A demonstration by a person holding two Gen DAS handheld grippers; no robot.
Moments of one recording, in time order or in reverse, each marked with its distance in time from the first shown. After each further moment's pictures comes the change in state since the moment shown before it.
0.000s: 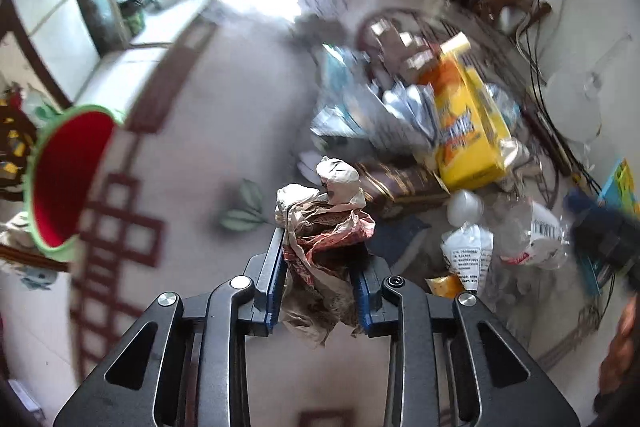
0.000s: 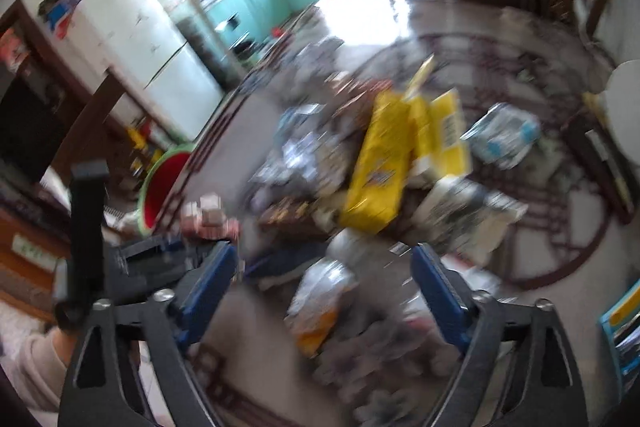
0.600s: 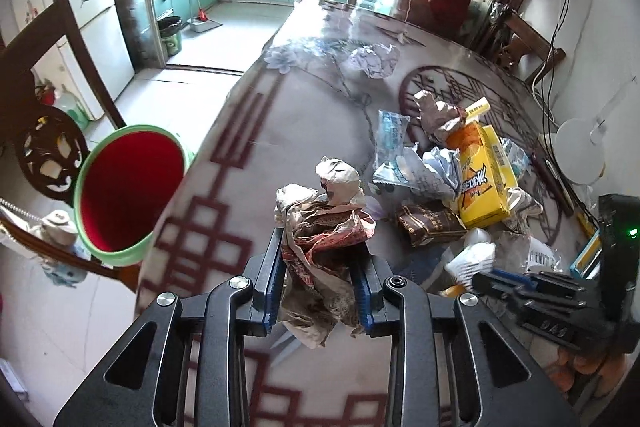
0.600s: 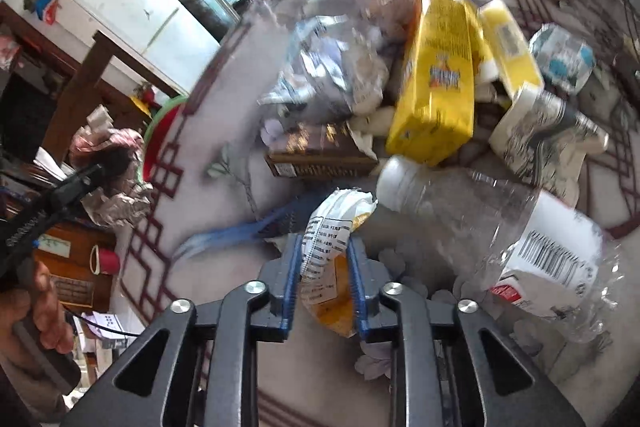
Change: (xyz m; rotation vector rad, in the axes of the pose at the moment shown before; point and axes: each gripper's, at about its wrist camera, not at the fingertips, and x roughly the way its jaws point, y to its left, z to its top) left arm -0.041 0.048 0.004 -0.065 -0.119 0.054; right arm 0.061 0.008 -0.009 0.064 0.086 0.002
